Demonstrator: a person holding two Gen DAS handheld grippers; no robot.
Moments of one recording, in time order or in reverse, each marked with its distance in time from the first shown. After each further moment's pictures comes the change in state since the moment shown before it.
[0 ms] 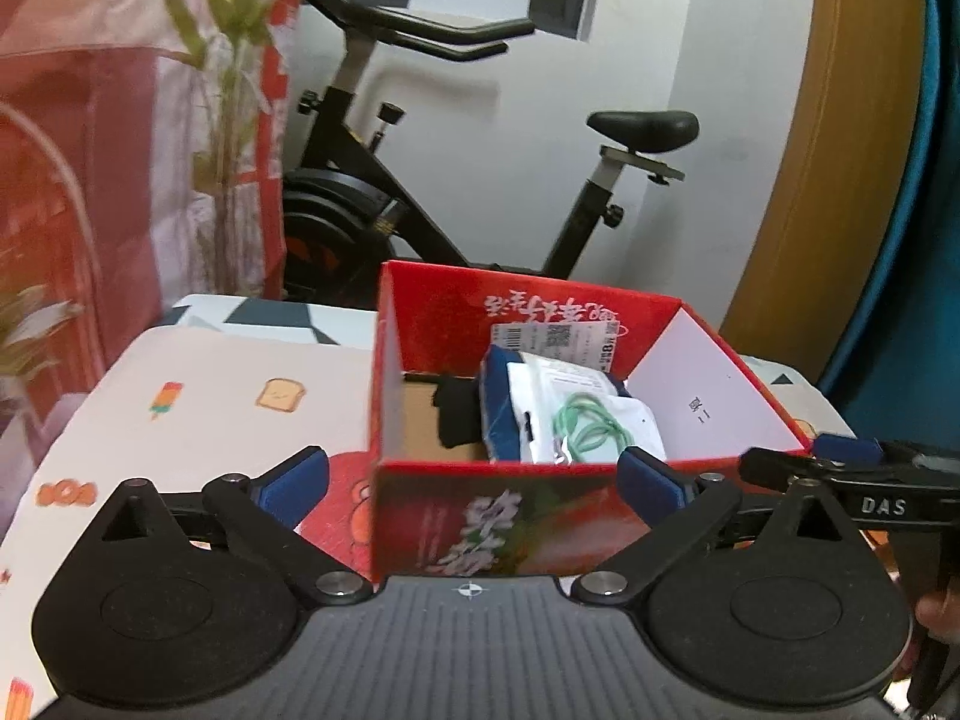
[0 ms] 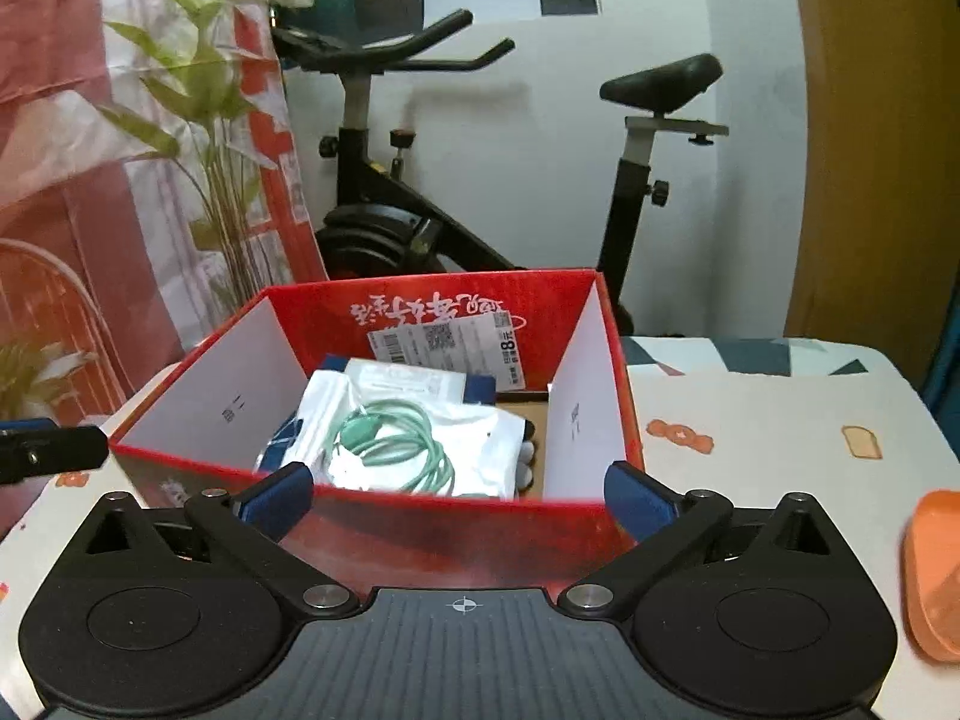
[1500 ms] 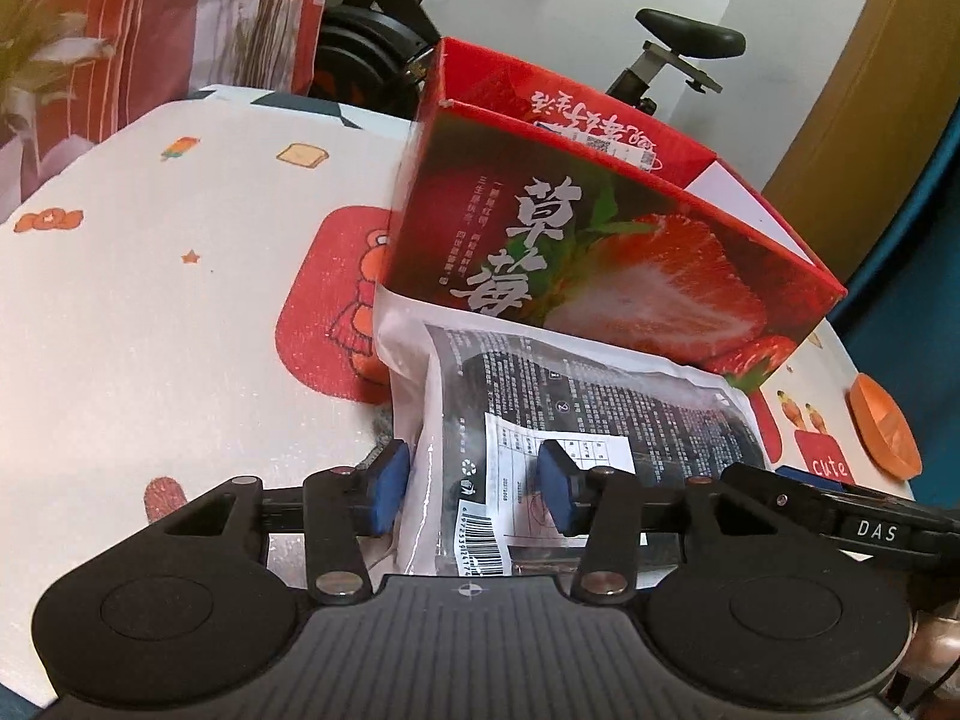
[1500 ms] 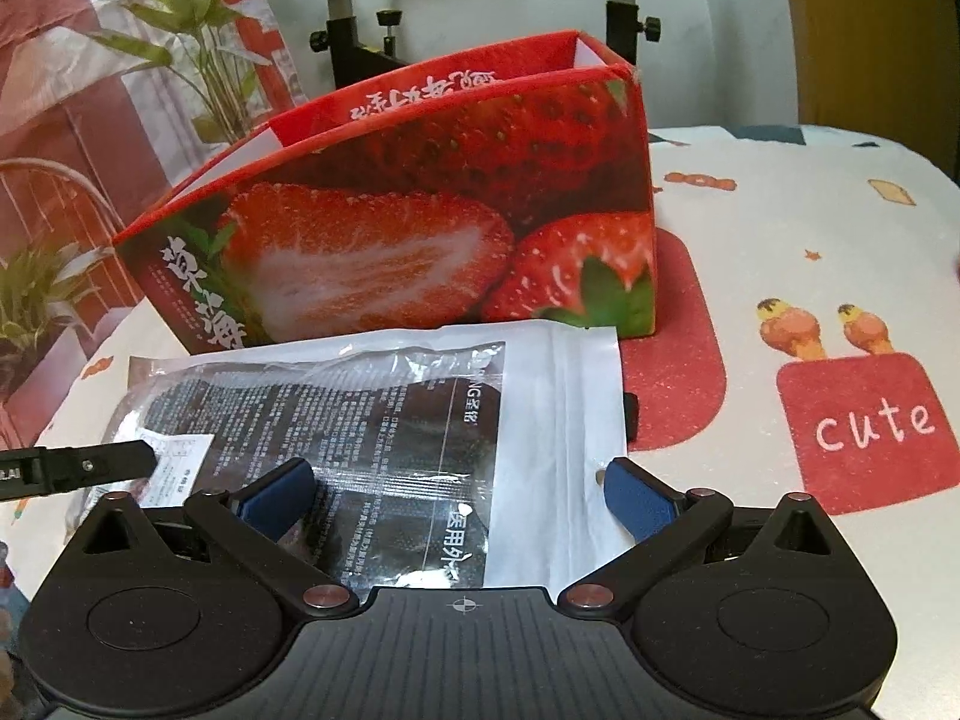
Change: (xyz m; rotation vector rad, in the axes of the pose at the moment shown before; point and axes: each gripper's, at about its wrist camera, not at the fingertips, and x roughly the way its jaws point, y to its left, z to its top) left arm 0.017 0.024 -0.104 -0.170 0.203 -0.045; right arm 0.007 -0.008 -0.113 0.120 0.199 0.088
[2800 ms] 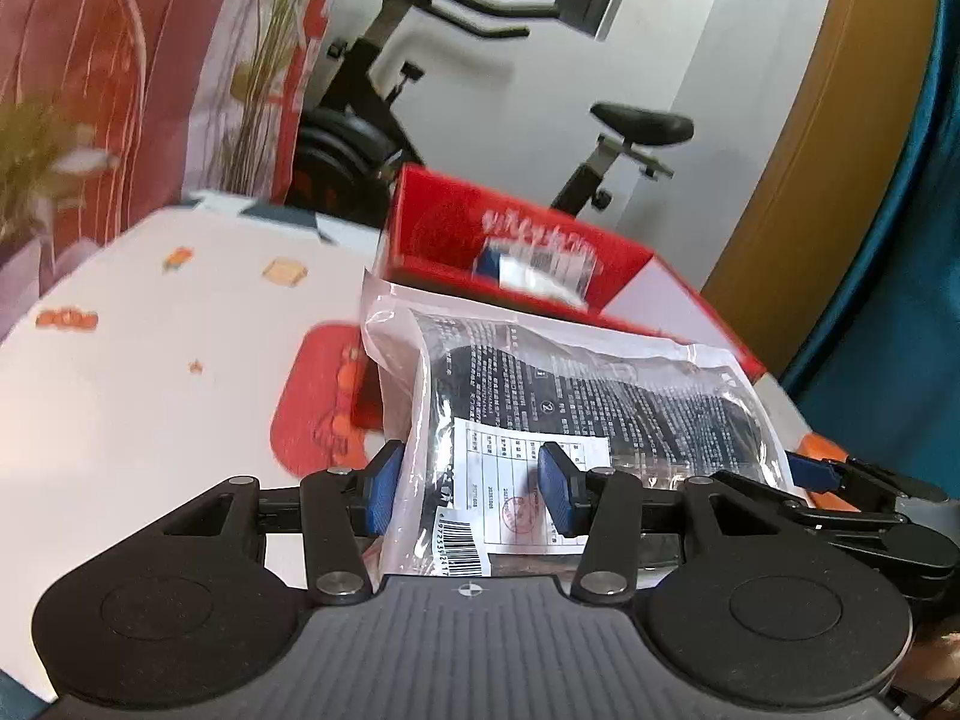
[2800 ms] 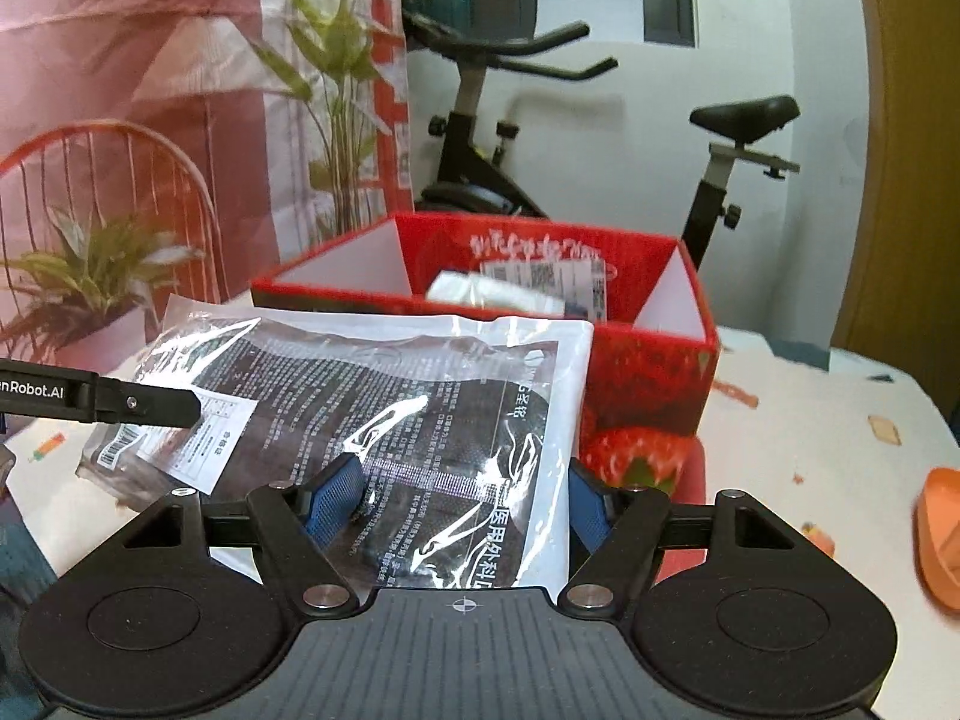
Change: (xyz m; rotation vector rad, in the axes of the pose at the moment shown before) left arm -0.053 -0.014 0.008 0.034 -0.192 -0.046; right arm -0.070 0.052 0.016 -0.317 -0.212 0.003
